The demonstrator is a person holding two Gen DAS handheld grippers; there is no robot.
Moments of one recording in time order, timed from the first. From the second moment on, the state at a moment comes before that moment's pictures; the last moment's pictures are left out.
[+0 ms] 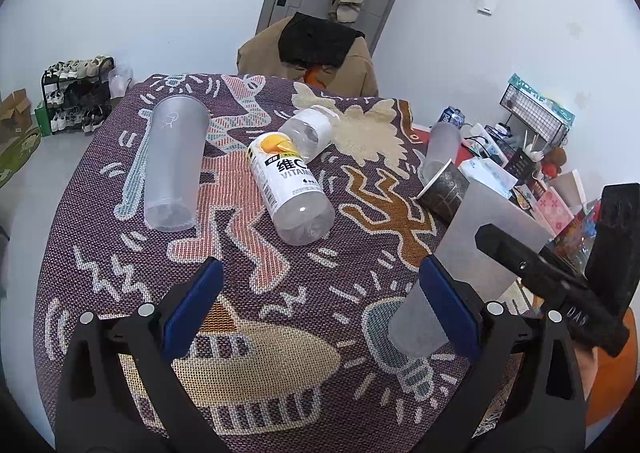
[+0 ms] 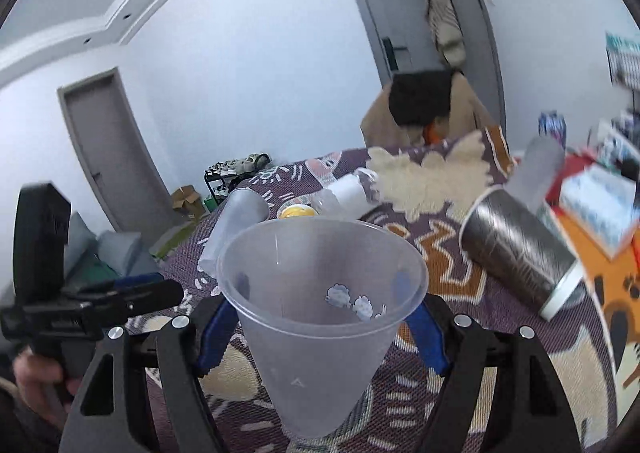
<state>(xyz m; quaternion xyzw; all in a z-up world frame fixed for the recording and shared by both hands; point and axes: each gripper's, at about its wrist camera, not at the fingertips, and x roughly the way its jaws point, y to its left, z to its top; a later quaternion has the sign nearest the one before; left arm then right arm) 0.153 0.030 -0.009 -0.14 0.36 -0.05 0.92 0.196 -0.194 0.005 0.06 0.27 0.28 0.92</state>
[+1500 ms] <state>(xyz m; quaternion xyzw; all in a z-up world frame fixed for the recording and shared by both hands) 0.078 0.015 -0.001 -0.09 0.30 -0.05 0.95 0.090 -0.212 -0.013 0.01 0.24 0.25 0.94</state>
